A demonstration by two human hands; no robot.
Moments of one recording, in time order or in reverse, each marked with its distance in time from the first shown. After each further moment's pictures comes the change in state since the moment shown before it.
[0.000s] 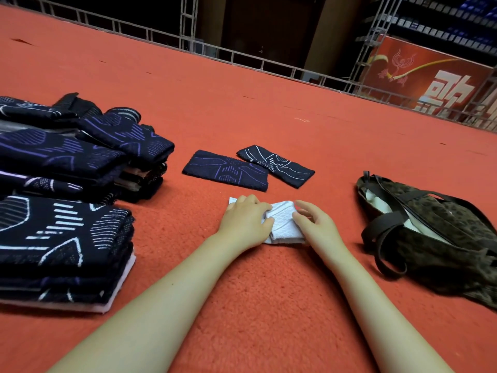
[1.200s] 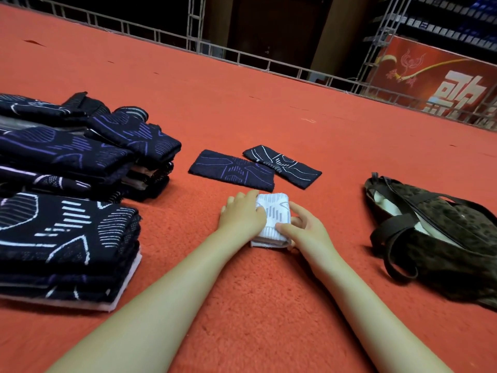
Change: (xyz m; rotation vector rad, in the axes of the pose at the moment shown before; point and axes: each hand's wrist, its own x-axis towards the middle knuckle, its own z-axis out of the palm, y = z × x) left_hand 0.010 -0.009 -0.006 -0.119 0.025 -0.271; right_hand -0.017 -0.019 0.027 0.339 -0.195 0.057
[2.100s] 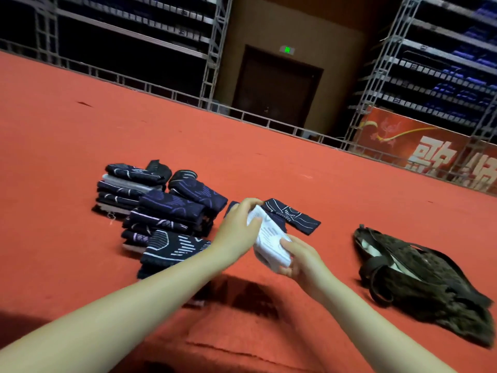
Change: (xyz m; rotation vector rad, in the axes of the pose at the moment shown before) left_hand -0.107 -0.011 -0.157 -0.491 0.247 0.304; right_hand -0.065 -0.099 0.061 0.342 -0.115 0.114
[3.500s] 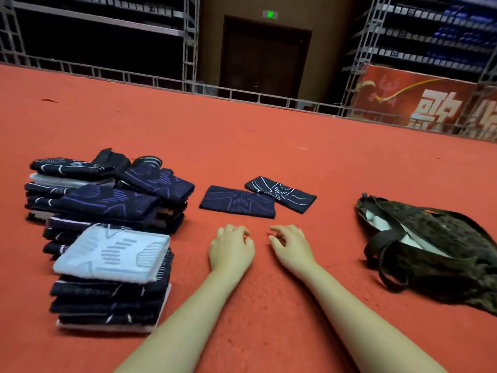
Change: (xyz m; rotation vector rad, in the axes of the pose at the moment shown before) left_hand 0.022 -0.088 0.116 0.575 -0.070 -0.281; right_hand 0.102 0.075 -0.084 -1.134 0.329 -0.226
